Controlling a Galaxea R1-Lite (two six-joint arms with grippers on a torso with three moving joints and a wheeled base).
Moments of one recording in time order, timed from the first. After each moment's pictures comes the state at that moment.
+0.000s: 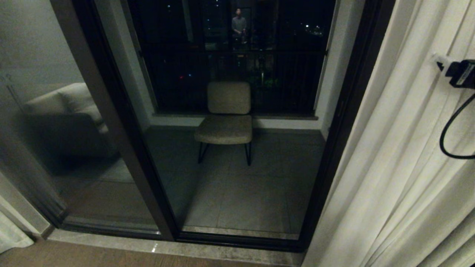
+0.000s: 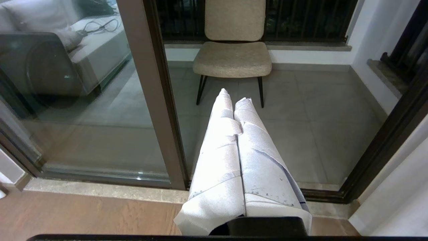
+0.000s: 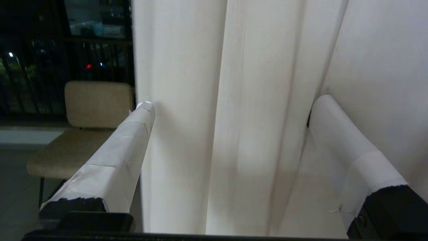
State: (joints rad) left arm 0.00 0.00 0.00 0.00 0.01 0.01; right arm -0.25 1.64 -1.04 -0.91 0.07 -0.04
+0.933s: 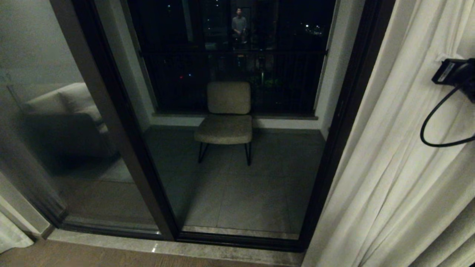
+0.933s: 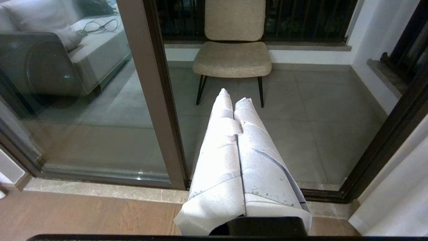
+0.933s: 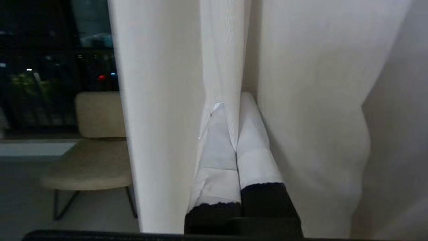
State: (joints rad) left arm 0.00 0.00 0.00 0.00 0.01 0.01; right arm -0.23 1.77 -1.15 -0.93 0.07 0.02
